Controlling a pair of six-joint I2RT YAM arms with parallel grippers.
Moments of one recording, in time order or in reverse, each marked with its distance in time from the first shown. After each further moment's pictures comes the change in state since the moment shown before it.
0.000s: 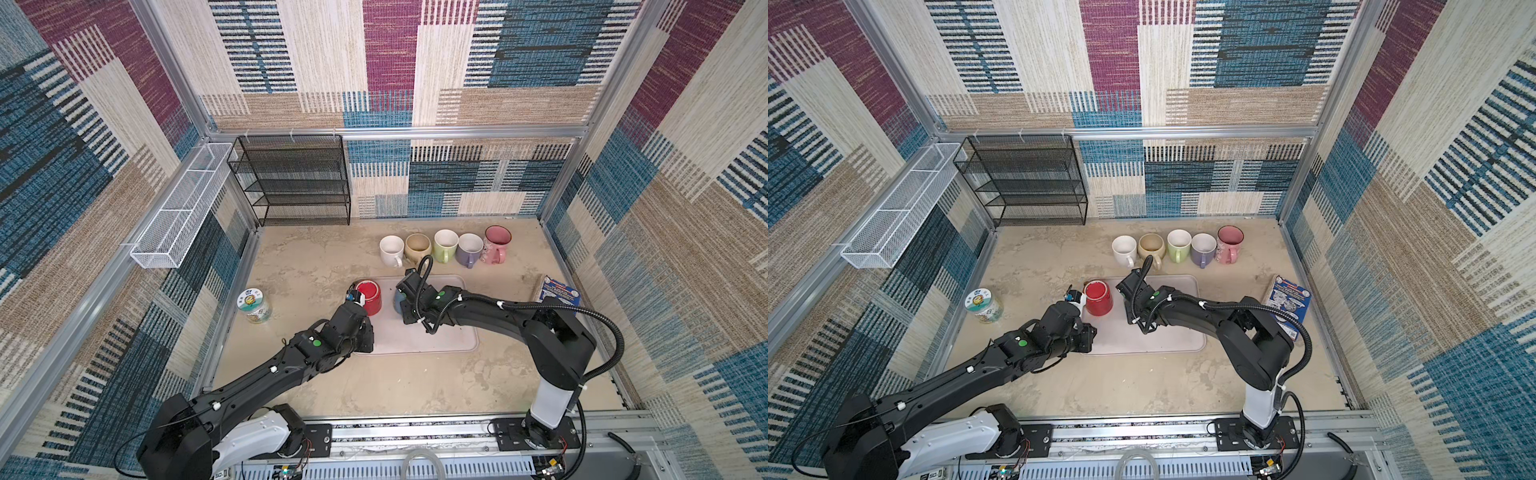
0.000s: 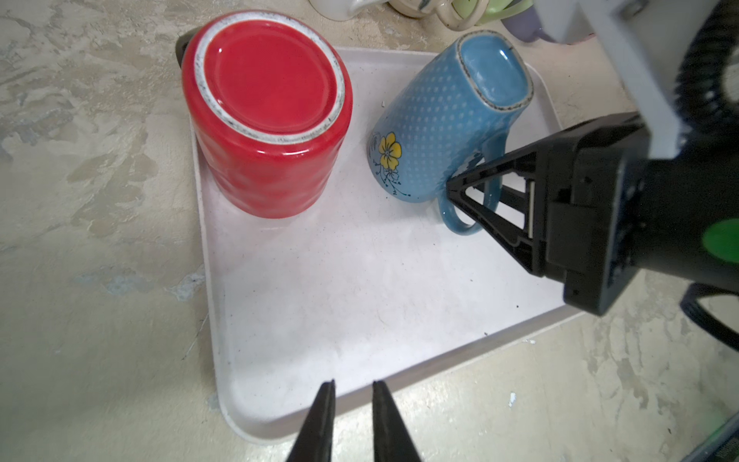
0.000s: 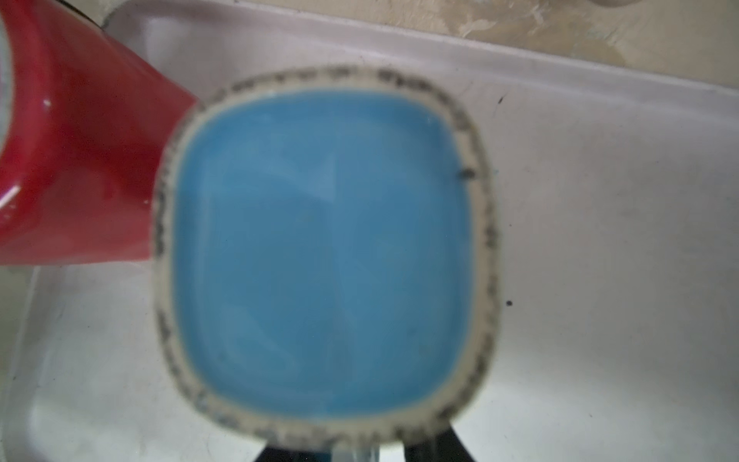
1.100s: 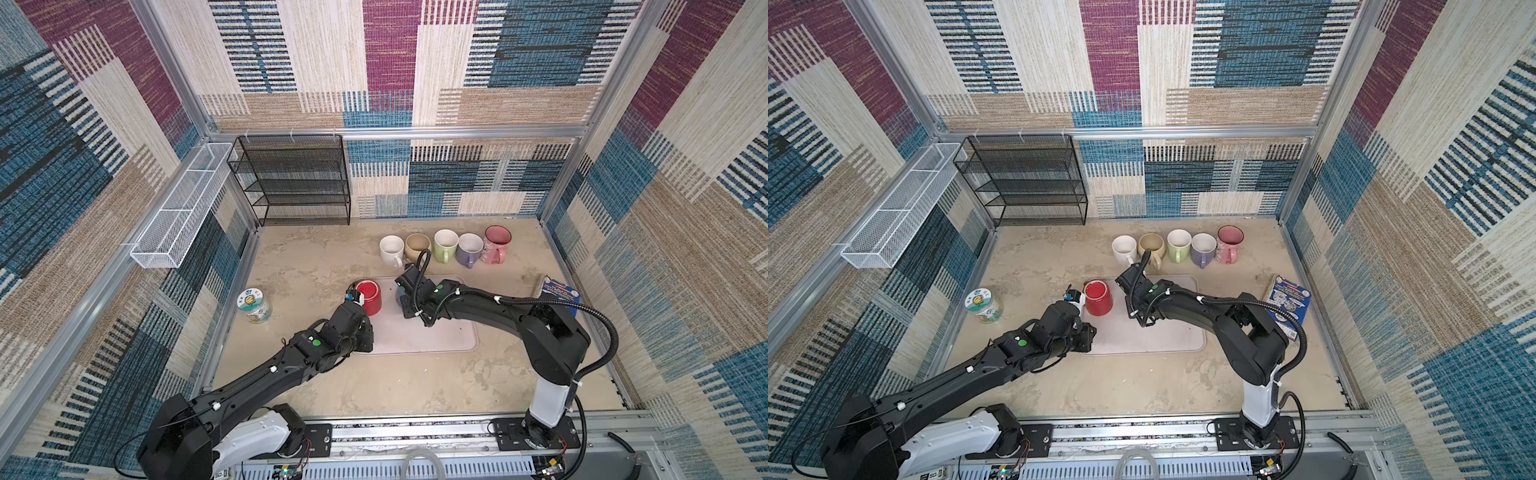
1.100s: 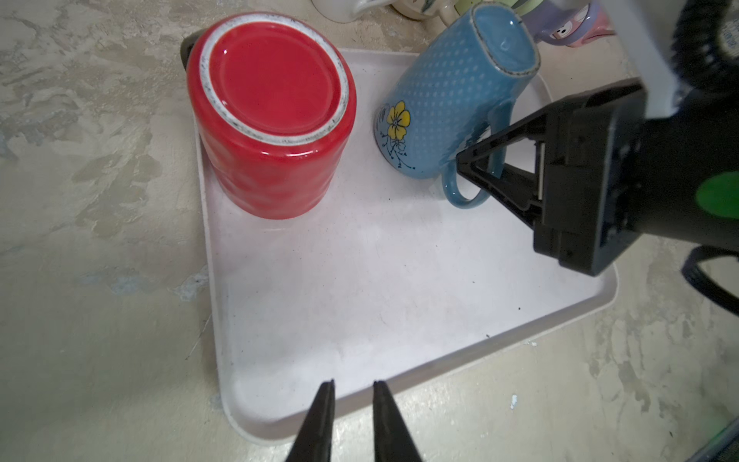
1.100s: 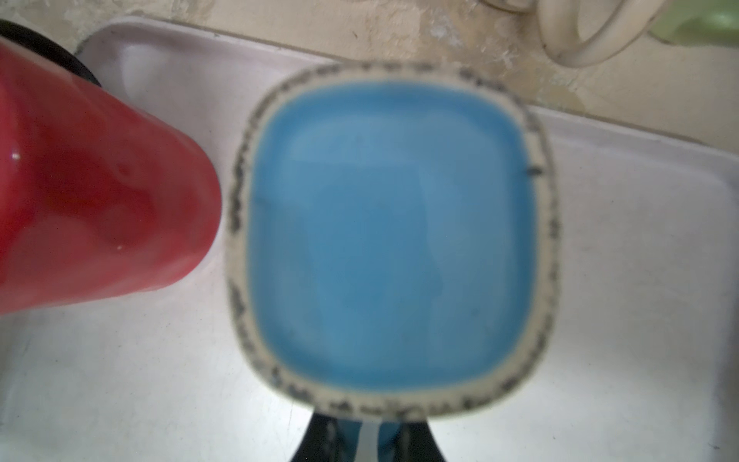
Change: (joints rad) left arm 0.005 0.000 0.001 0.000 0.000 0.000; right arm -0.019 0.033 0.066 -0.043 0.035 -0.054
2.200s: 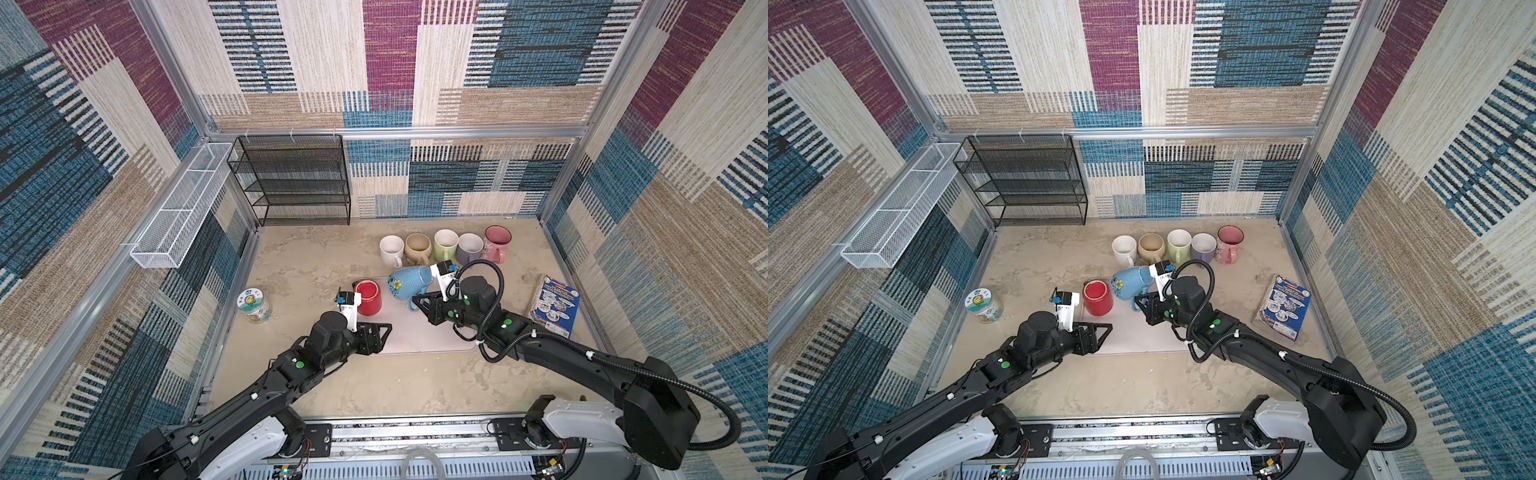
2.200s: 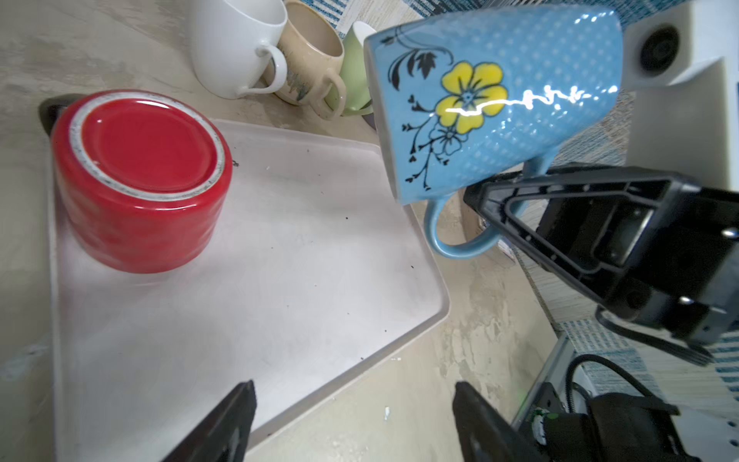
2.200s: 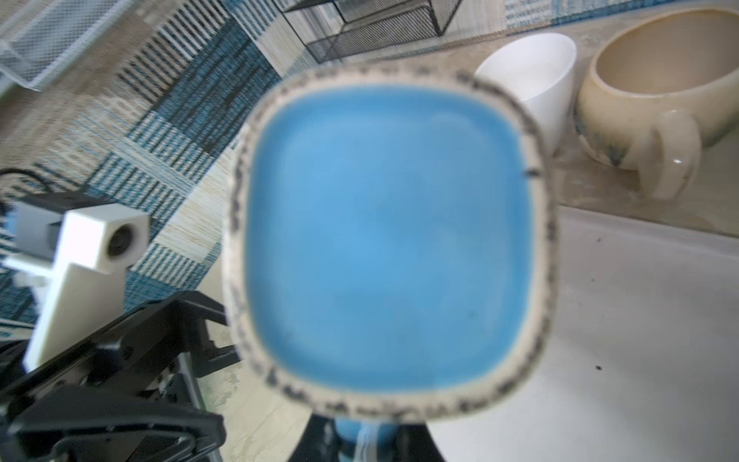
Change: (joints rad) left arm 0.015 -0.213 -0.182 0.362 0.212 -0.077; right arm -0.107 -0.633 -0.575 0.663 -0.510 0.030
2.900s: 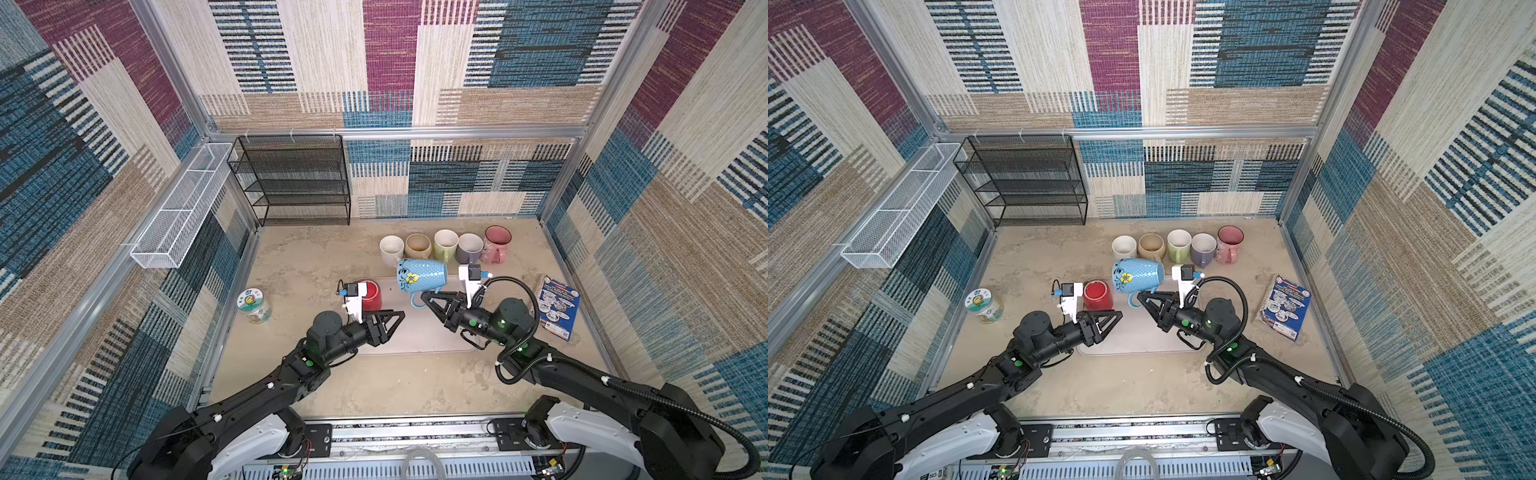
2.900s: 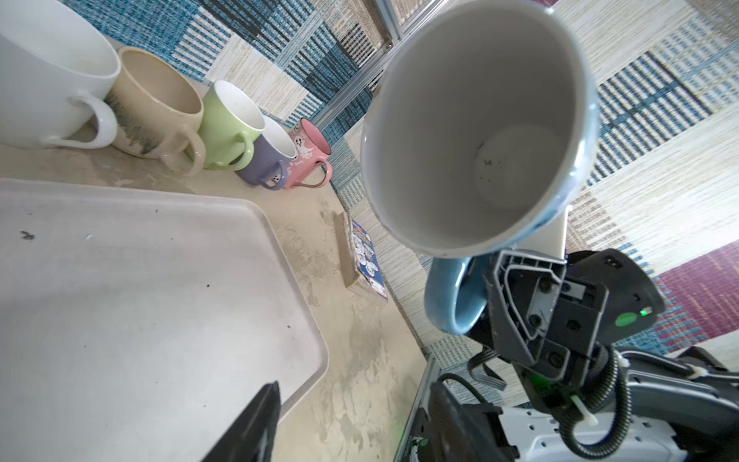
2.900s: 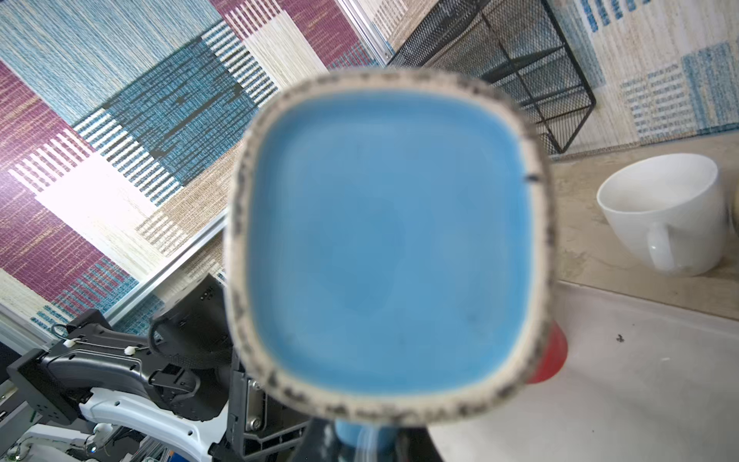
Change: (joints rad) left arm 0.024 0.143 -0.078 0.594 0.214 -0.168; right arm -0.045 -0.149 -0.236 0.558 -0.172 0.224
